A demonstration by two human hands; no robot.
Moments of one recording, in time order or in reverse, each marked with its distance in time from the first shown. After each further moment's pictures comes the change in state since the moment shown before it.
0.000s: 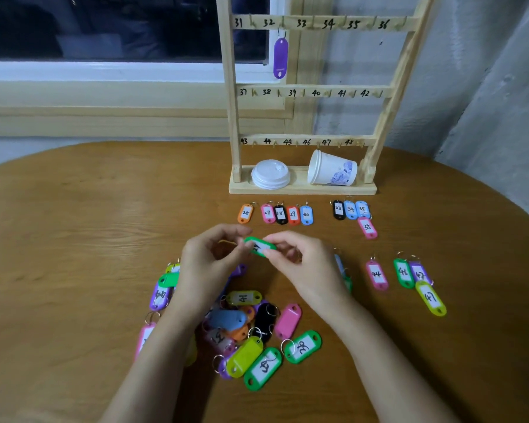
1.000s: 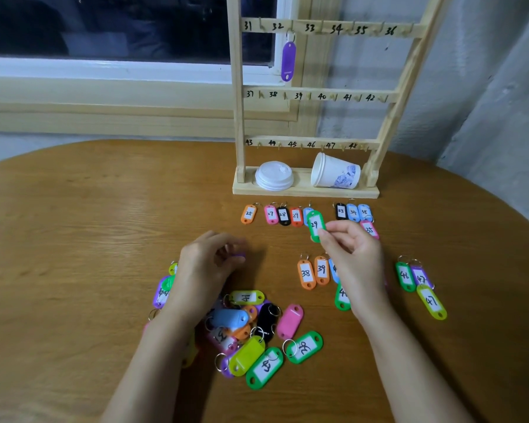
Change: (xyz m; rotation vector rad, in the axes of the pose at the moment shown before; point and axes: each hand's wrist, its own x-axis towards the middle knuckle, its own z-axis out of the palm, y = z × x) left_hand 0.002 -0.016 -0.015 0.489 -0.016 0.179; right_hand -0.002 0.017 -0.032 0.251 0.348 0.189
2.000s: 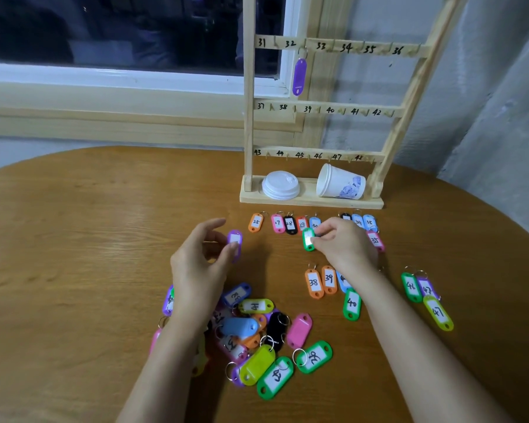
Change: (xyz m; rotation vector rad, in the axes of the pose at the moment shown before) left_hand 0.001 0.006 -0.005 -0.302 0.281 -0.207; right_hand 0.050 0.000 0.021 -0.766 -0.151 0.114
